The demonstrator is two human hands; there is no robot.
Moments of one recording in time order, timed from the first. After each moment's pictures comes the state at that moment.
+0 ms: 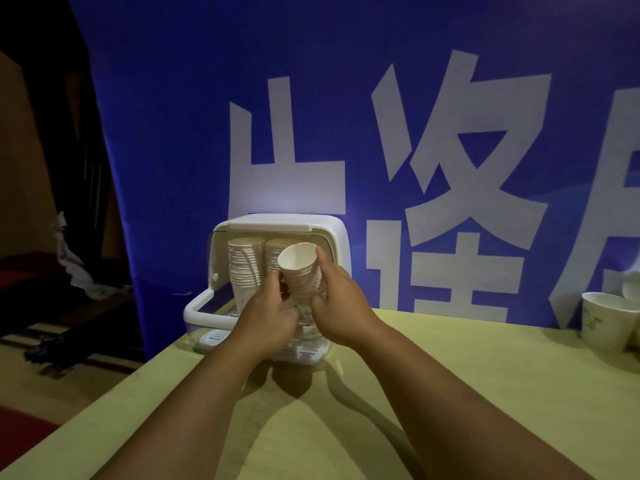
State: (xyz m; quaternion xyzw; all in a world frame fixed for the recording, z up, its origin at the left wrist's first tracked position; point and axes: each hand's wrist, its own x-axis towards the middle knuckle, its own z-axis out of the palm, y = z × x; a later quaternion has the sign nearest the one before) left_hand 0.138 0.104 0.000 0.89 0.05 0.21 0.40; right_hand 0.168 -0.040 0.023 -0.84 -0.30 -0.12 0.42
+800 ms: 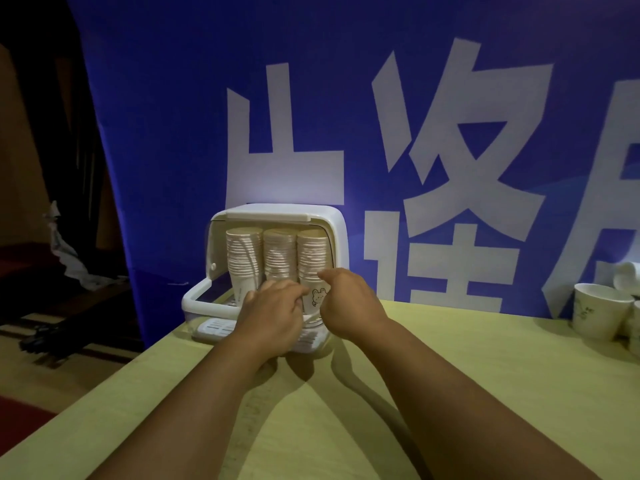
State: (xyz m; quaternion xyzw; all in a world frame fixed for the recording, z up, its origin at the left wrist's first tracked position) left_hand 0.136 0.096 -0.008 0.96 0.00 0.24 0.16; right_hand 0.172 -0.046 0.012 -0.91 -0.23 -0.15 0.30
